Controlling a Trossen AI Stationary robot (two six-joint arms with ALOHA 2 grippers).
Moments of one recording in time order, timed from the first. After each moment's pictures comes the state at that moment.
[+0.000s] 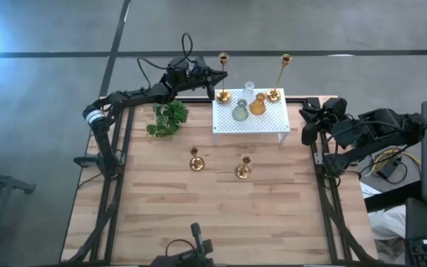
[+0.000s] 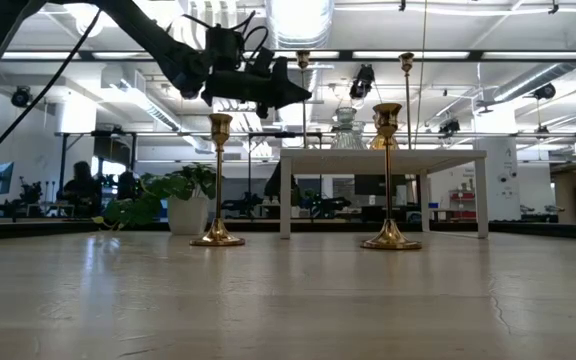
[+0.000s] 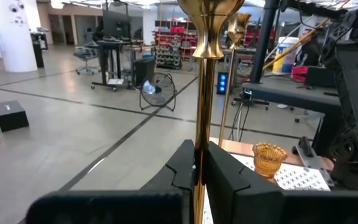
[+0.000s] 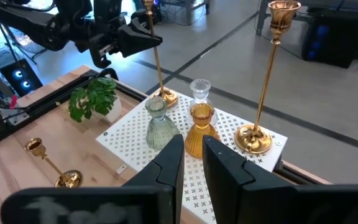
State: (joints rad) left arm 0.69 1.79 1.32 0.55 0.40 -0.03; right arm 0.28 0.86 1.30 -1.19 0.97 0.80
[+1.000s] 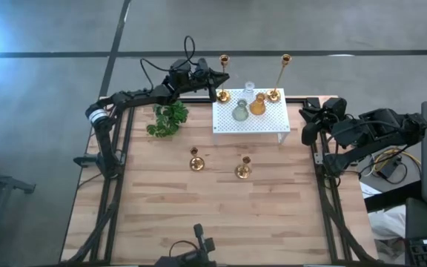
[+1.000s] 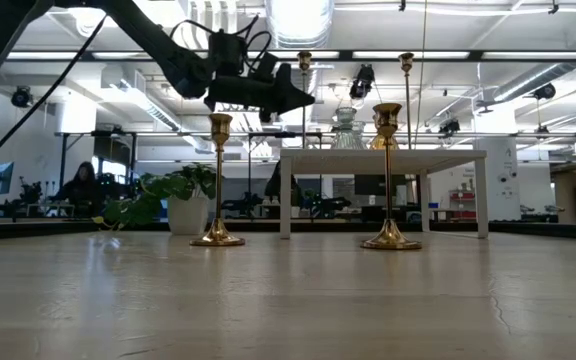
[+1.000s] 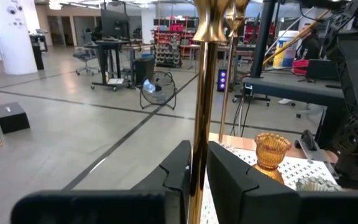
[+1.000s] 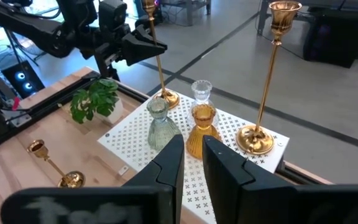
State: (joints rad) left arm 0.68 1.83 1.31 0.57 0.39 0.00; right arm 0.28 0.86 1.30 -1.18 0.97 0.80
